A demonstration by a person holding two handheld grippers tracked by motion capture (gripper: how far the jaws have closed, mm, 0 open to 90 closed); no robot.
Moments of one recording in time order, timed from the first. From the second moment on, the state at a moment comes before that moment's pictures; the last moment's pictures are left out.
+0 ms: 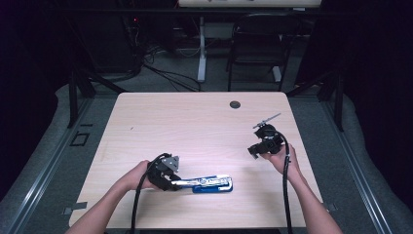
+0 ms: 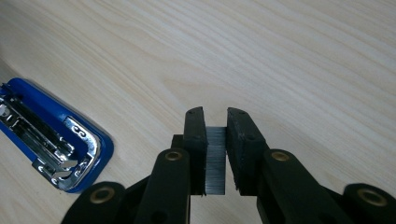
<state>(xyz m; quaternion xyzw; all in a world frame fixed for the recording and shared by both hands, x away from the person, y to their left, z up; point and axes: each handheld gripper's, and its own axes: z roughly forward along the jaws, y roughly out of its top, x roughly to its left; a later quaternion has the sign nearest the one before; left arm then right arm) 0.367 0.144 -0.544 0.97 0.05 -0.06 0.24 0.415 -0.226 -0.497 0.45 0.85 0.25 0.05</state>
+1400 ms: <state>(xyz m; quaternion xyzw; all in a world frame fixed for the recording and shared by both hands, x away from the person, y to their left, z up) 0.370 0.145 -0.545 0.97 0.04 -0.06 0.24 0.398 -0.185 -0.496 0.36 0.89 0.28 0.01</state>
